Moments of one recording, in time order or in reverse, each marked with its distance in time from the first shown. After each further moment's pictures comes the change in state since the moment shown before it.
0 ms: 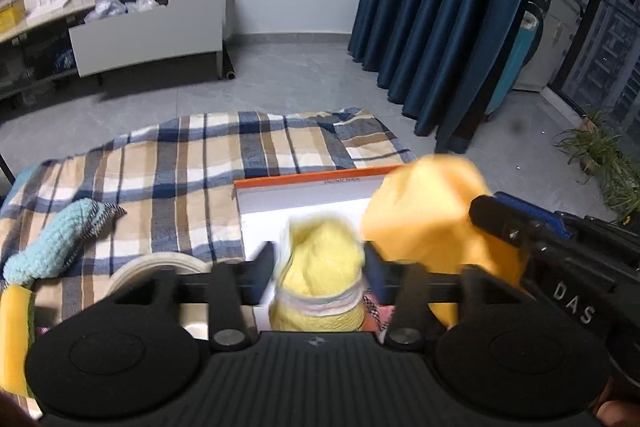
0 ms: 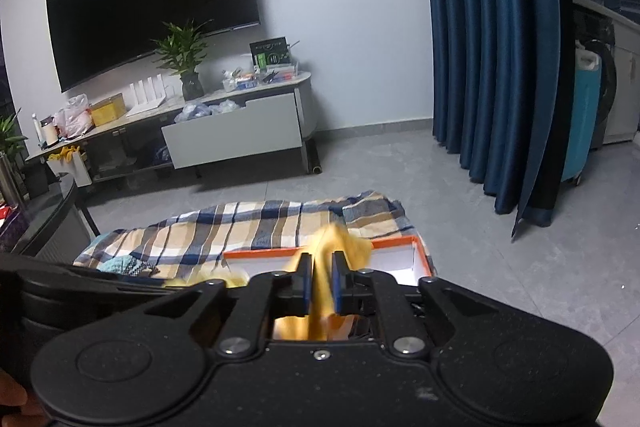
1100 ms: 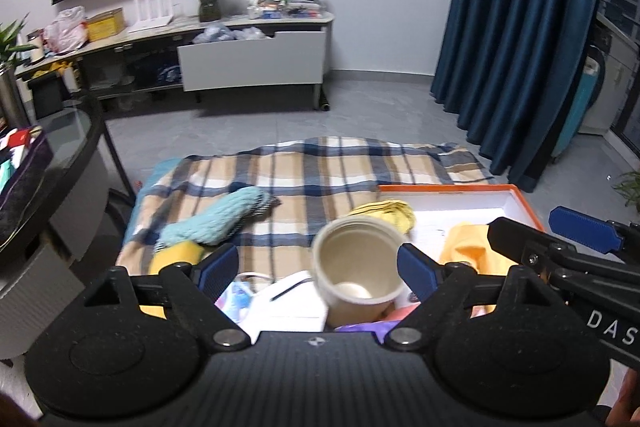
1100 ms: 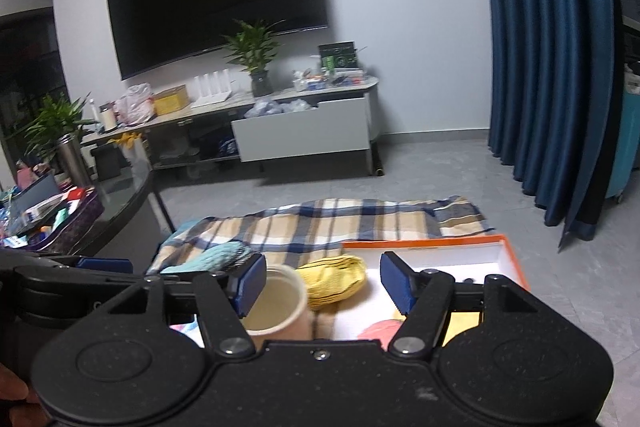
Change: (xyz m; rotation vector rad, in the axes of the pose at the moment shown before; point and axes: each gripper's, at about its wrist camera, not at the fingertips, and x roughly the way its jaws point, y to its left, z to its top) left arm -0.101 0.056 -0.032 -0.078 -0.109 0.227; right arm -0.059 0.095 -0.001 -0.070 0.000 0.153
